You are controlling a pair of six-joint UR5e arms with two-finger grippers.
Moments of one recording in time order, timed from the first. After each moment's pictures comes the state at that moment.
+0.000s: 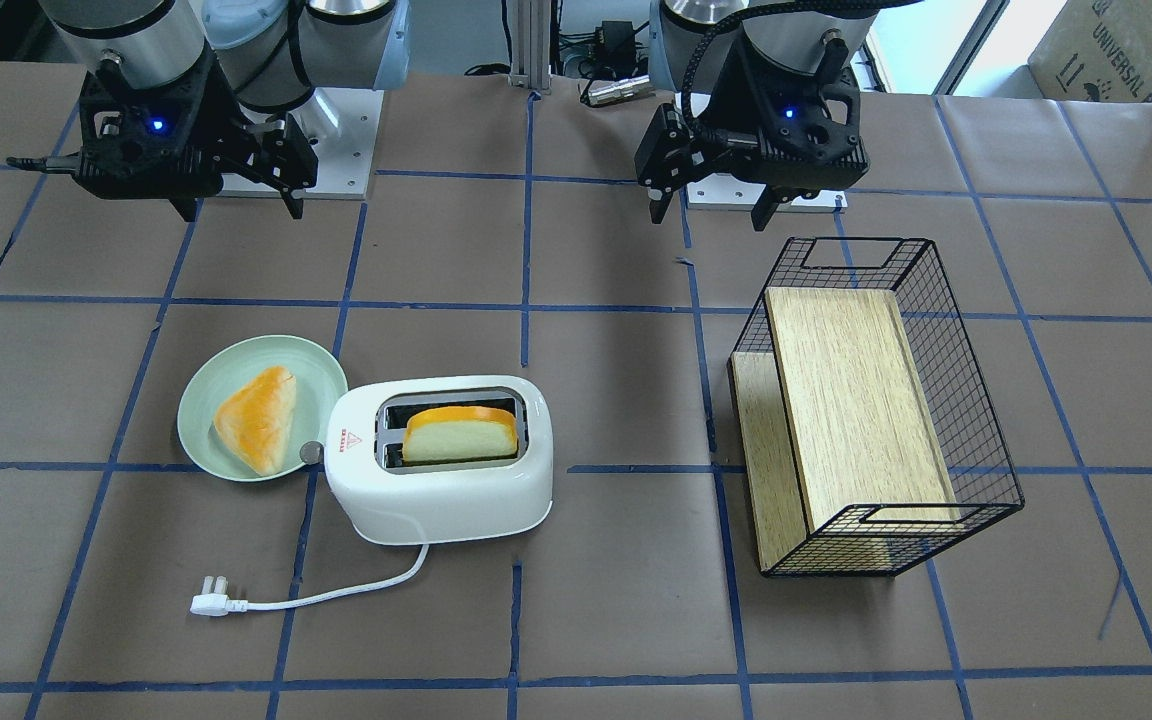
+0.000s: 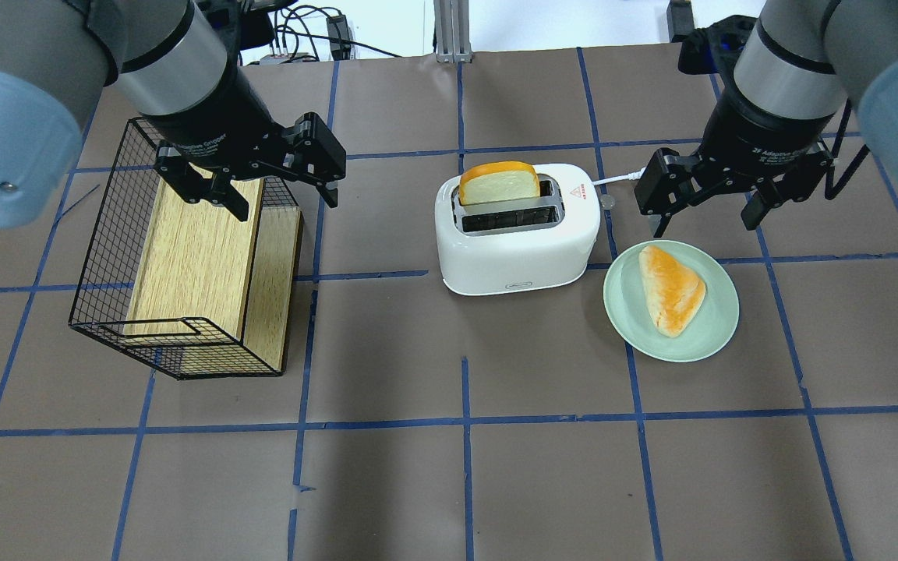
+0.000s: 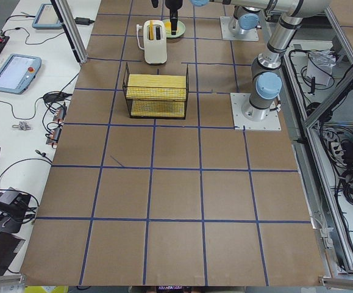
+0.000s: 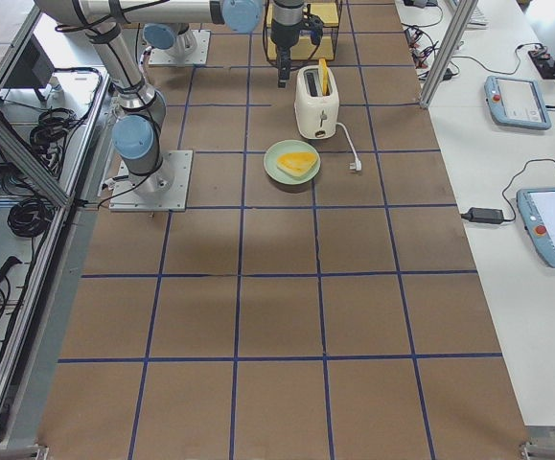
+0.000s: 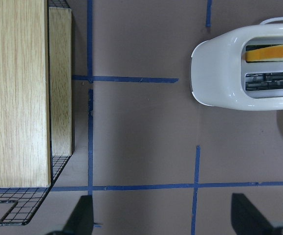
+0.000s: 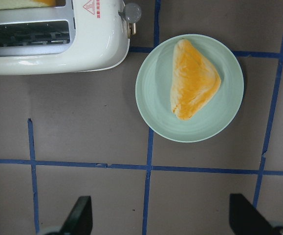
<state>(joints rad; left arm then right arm) -1.68 -1.54 -1.56 -1.59 1.45 -0.16 1.56 -1.65 1.65 -1.49 -1.56 -0.07</state>
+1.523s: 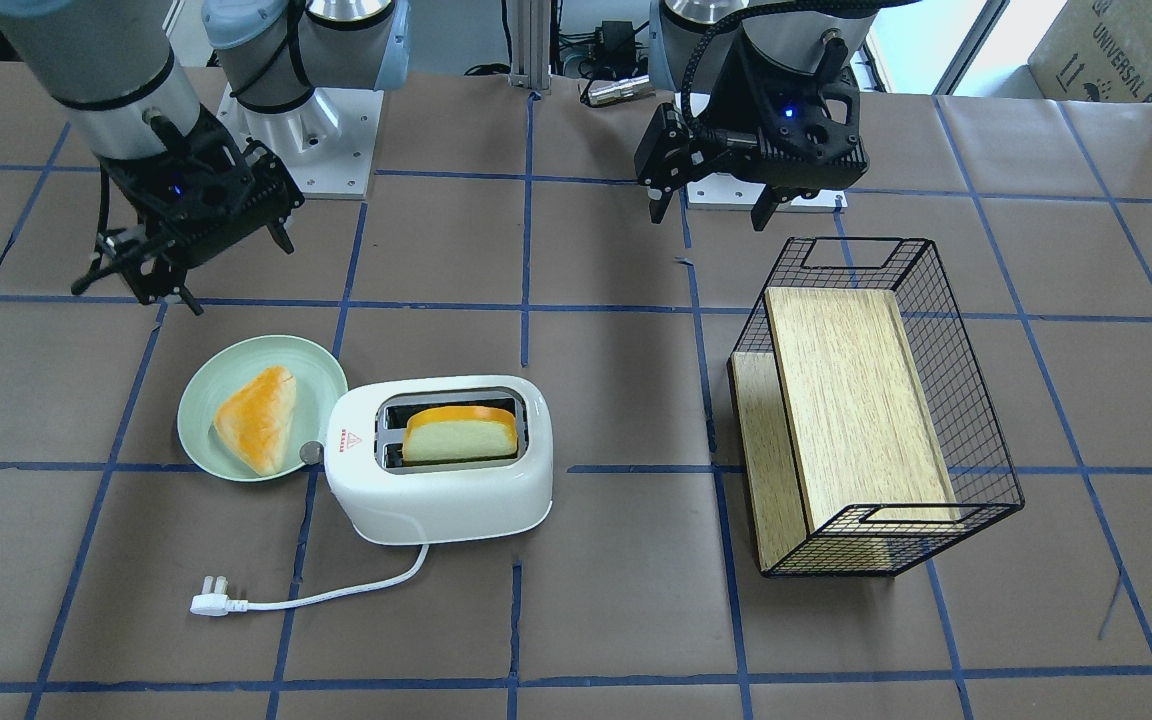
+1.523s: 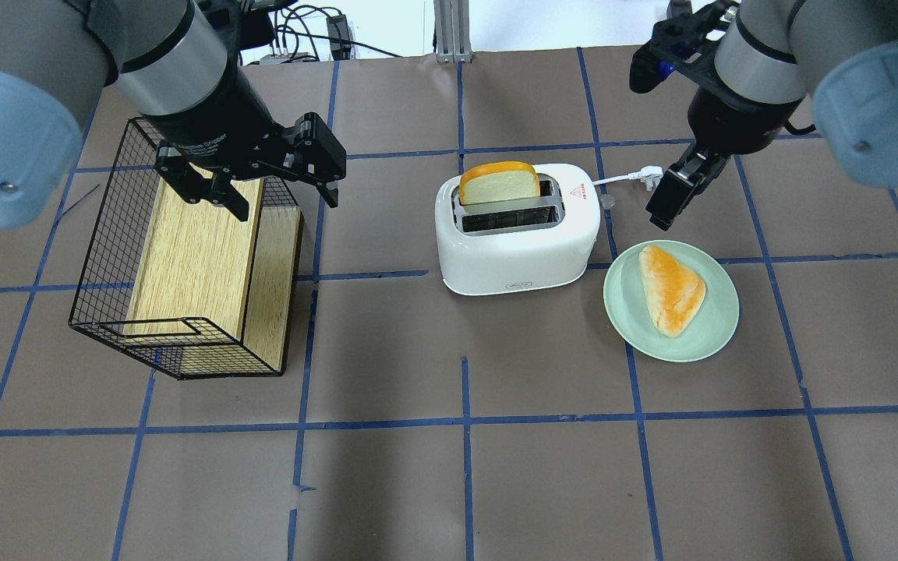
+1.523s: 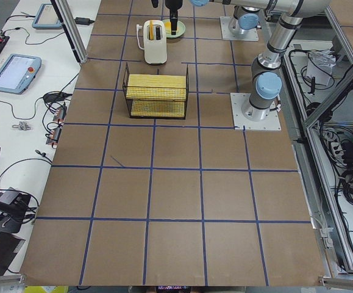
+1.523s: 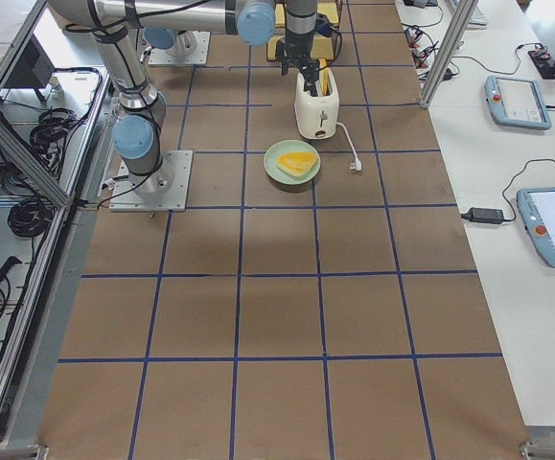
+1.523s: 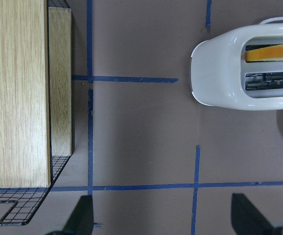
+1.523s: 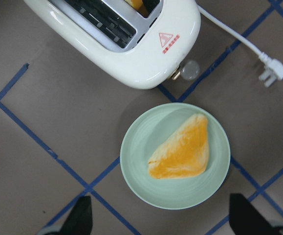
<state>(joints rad) -1.68 -1.54 -1.56 -1.59 1.45 -0.16 1.55 -1.55 1.65 -1.69 -1.55 -0.89</state>
